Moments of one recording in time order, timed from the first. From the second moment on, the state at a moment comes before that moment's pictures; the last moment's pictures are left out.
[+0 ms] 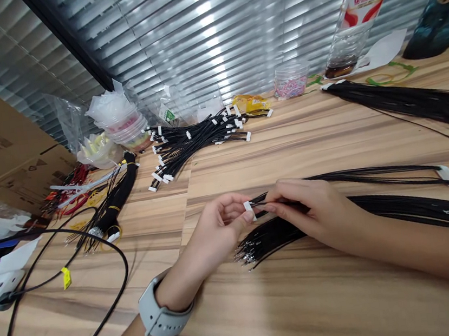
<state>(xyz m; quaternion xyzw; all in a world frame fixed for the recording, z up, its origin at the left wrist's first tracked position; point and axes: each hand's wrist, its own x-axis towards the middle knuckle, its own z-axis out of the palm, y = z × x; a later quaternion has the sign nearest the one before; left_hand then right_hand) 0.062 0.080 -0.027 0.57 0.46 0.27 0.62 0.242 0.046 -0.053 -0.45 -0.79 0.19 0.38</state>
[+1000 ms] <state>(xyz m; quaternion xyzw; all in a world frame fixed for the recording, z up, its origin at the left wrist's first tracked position) 0.058 0.082 -0.032 0.66 0.45 0.26 0.54 0.243 0.045 -0.062 -0.45 -0.81 0.05 0.38</state>
